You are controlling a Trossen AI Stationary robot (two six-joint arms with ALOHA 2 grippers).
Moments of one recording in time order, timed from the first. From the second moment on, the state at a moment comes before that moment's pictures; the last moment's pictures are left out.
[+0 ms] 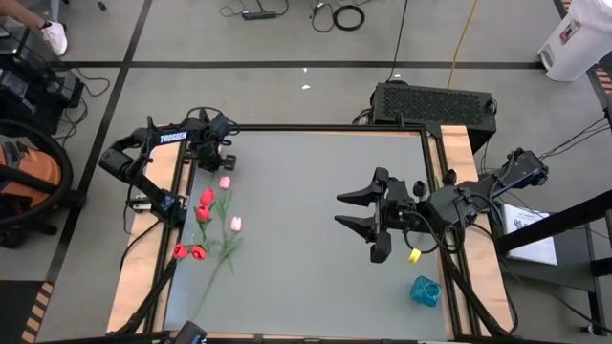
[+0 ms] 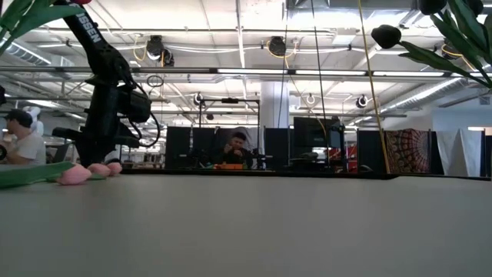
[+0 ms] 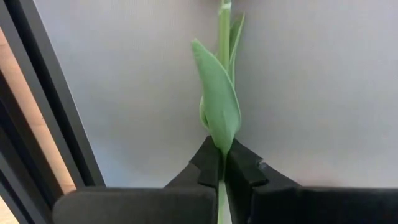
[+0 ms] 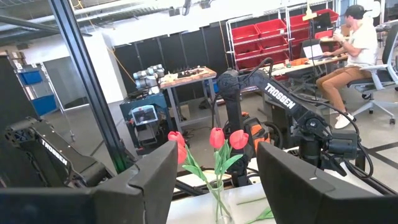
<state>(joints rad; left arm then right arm) 1.04 1.56 0.78 -0.86 -0.05 -0.43 0.49 1.29 1.33 0.03 0.60 0.25</state>
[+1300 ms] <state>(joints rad) 1.04 0.94 0.81 -0.79 0.11 -0.39 0.49 1.29 1.33 0.03 0.60 0.25</state>
